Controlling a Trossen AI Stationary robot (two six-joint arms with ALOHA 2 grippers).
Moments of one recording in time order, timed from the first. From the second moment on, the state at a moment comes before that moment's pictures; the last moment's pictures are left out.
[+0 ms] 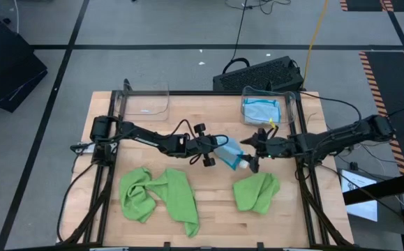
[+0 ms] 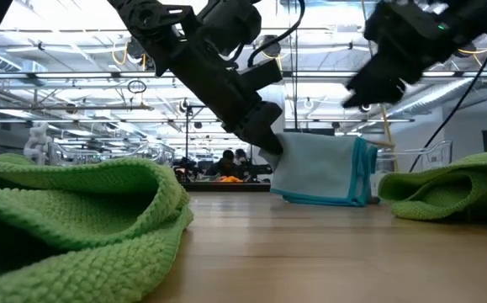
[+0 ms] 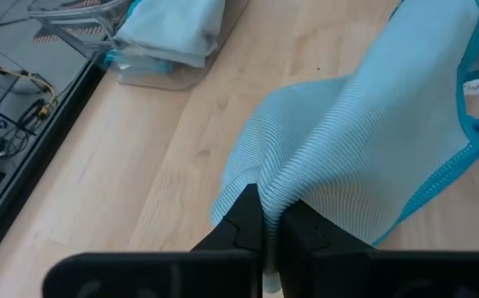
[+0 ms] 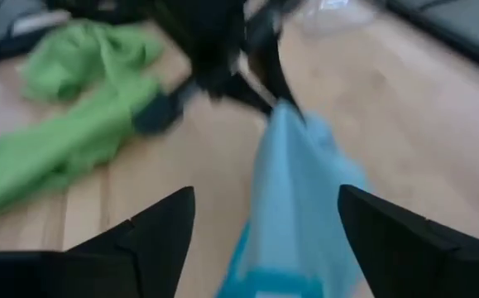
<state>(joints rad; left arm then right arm) -0.01 1.94 1.15 0.12 -0.43 0.09 0.16 0.97 0.47 -0.06 0.32 0.37</state>
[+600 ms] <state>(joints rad) -0.01 1.94 1.15 0.12 -0.42 0.08 0.06 1.47 0.79 -0.17 0.33 0.21</state>
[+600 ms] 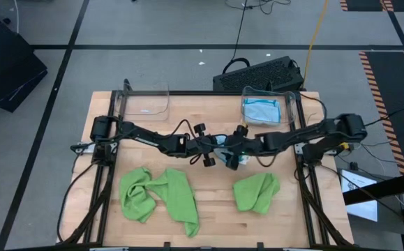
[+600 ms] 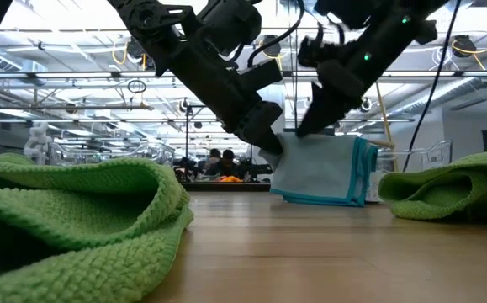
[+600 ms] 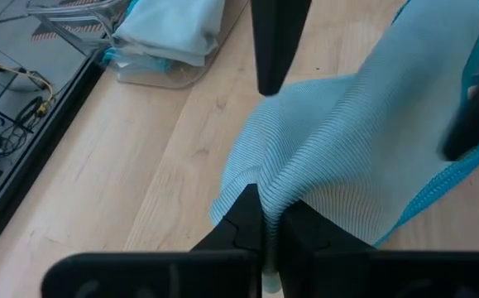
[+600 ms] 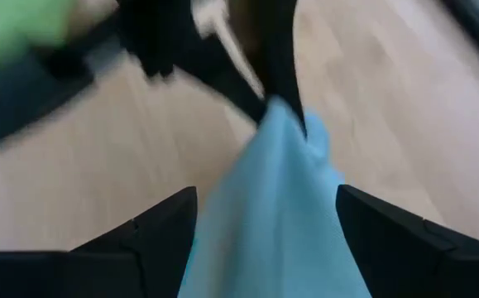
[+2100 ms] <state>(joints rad) -0.02 1.94 1.15 0.13 -0.39 -0.03 -0.13 1.05 0.81 -0.77 0.50 -0.31</state>
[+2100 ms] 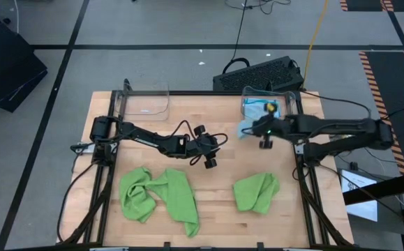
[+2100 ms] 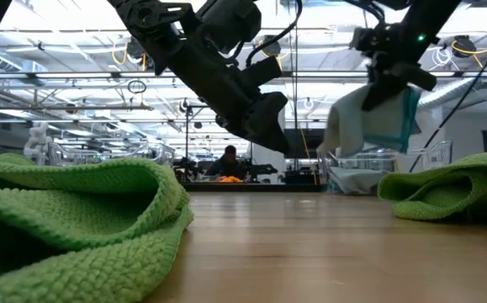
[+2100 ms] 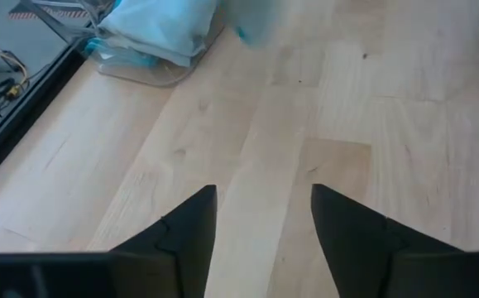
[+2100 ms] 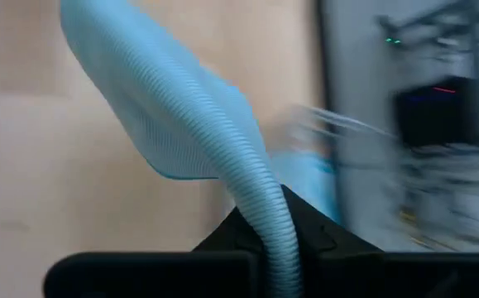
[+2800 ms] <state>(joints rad) -0.02 1.94 1.15 0.14 -0.38 -0.03 -0.57 1.14 0.81 -0.39 0.58 -0.90</state>
